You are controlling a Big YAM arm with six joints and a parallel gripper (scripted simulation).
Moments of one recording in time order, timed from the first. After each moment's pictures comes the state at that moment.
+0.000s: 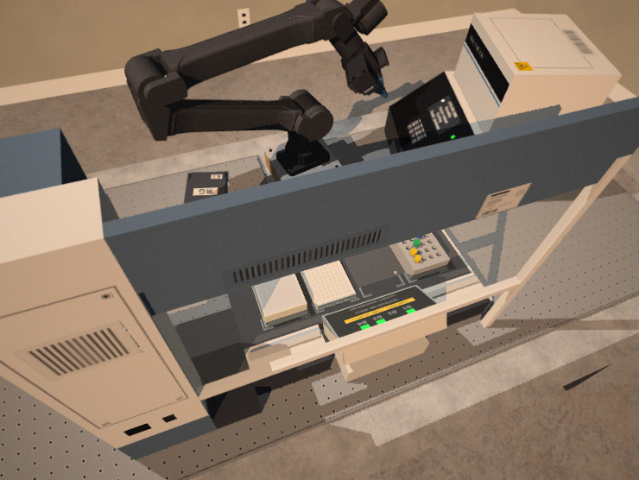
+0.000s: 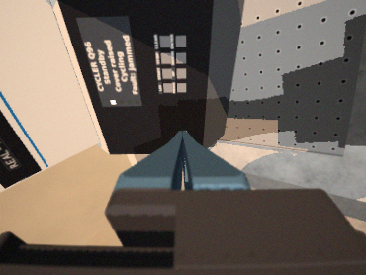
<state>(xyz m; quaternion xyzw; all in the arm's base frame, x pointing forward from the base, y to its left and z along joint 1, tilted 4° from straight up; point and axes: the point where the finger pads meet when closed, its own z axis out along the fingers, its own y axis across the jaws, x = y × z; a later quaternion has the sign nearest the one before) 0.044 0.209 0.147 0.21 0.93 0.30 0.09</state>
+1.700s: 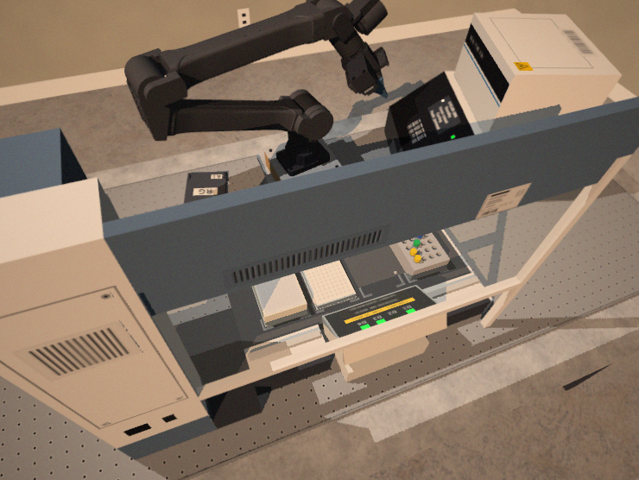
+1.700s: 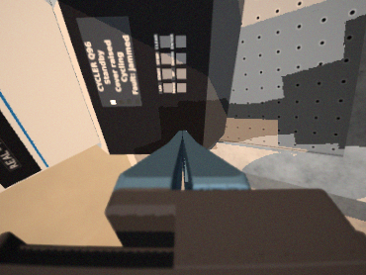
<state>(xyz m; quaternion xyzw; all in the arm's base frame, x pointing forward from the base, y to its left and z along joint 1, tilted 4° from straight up) 0.044 0.209 0.147 0.21 0.93 0.30 0.09</state>
